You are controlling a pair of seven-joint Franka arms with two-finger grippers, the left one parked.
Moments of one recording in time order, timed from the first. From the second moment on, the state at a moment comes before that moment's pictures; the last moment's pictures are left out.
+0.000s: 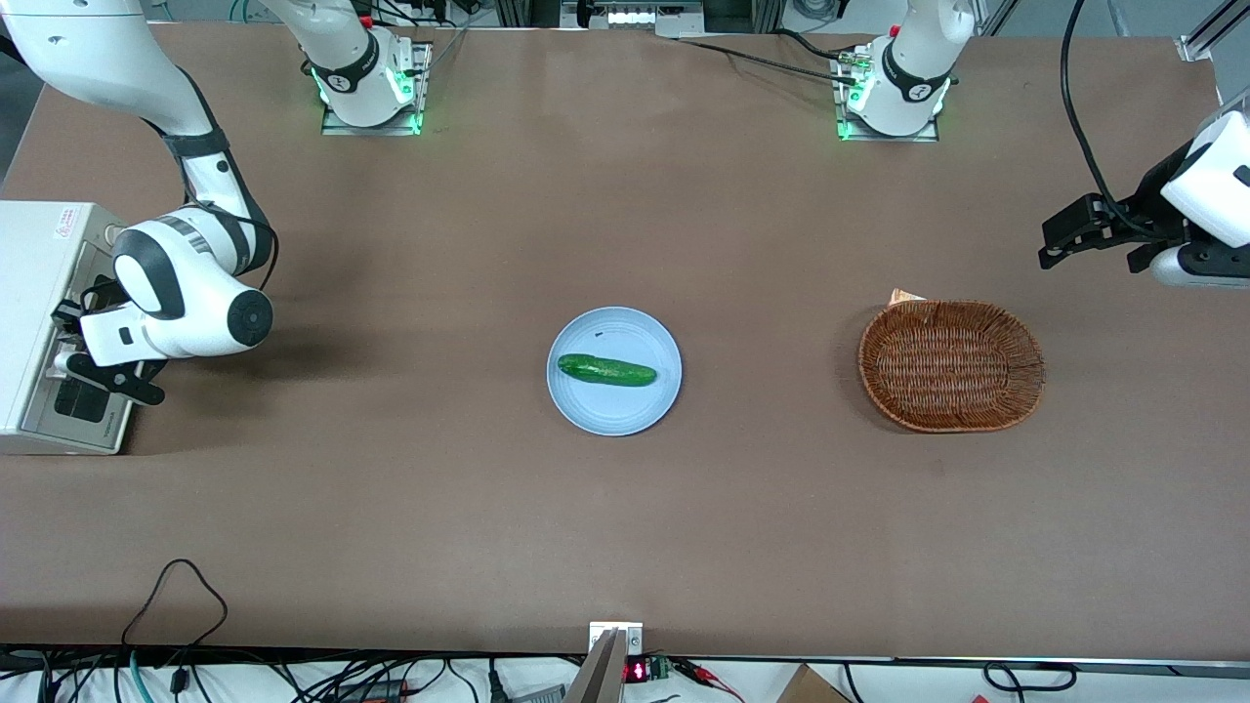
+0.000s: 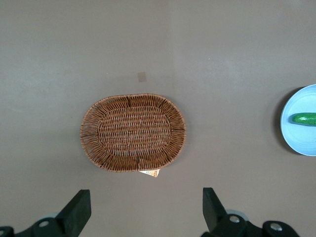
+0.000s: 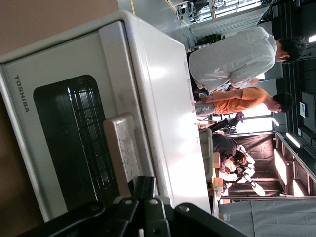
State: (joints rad) arm -0.08 0.46 0.05 -1.95 -1.36 1.80 1.02
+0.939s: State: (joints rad) arm 0.01 0.50 0.07 -1.96 -1.30 1.78 1.02
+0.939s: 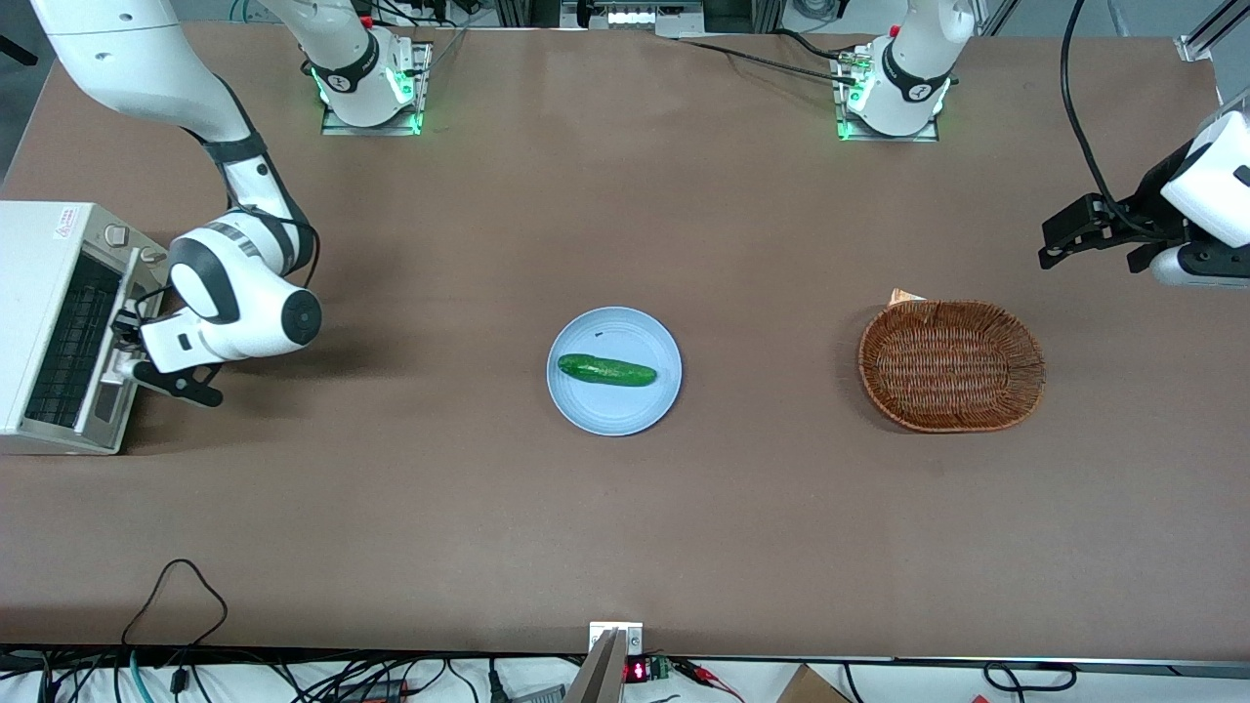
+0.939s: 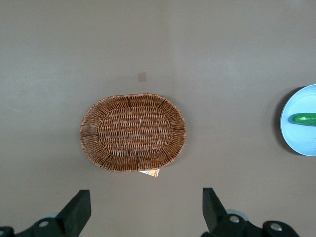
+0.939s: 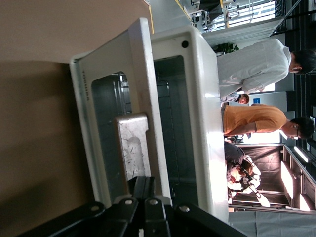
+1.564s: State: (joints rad) arm 0.05 0.56 0.09 -1.95 -1.28 1.81 1.03
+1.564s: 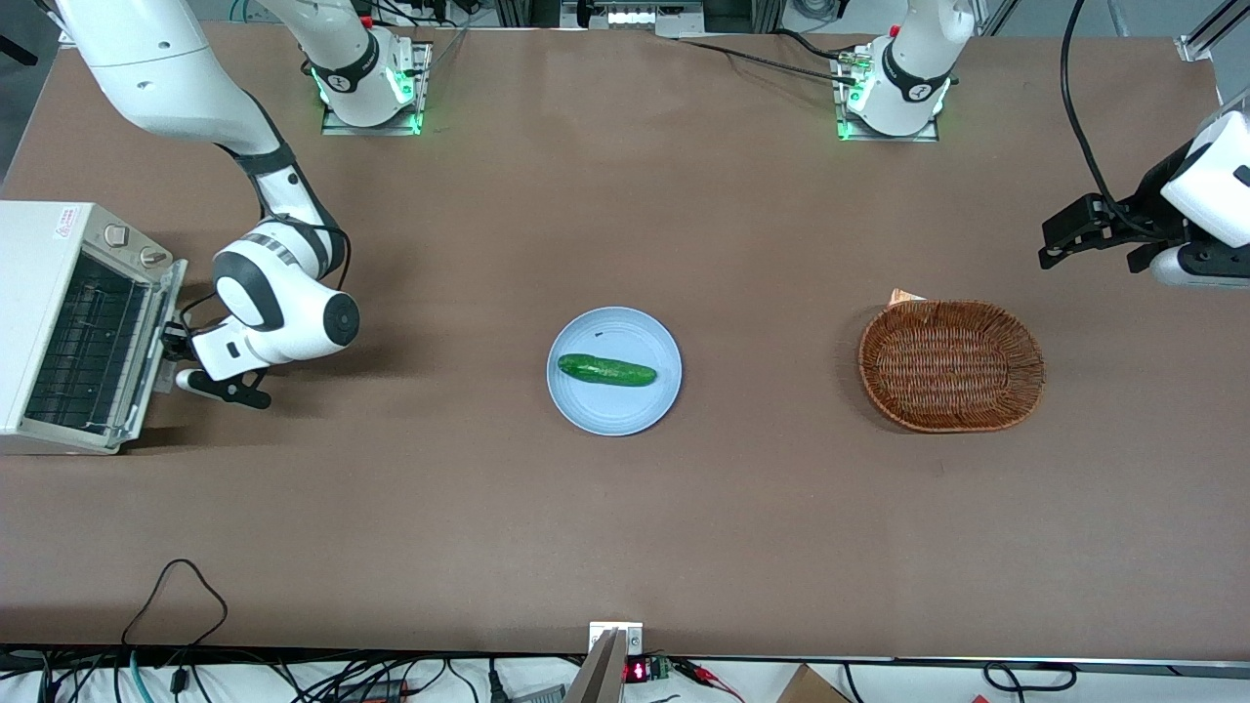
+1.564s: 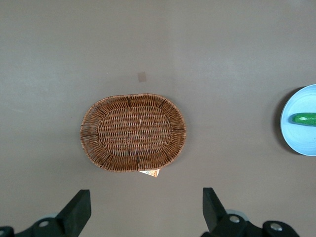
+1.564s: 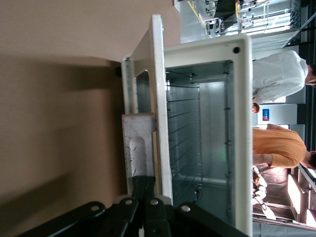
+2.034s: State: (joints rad) arm 0.05 0.61 0.09 -1.93 -1.20 1.88 1.03
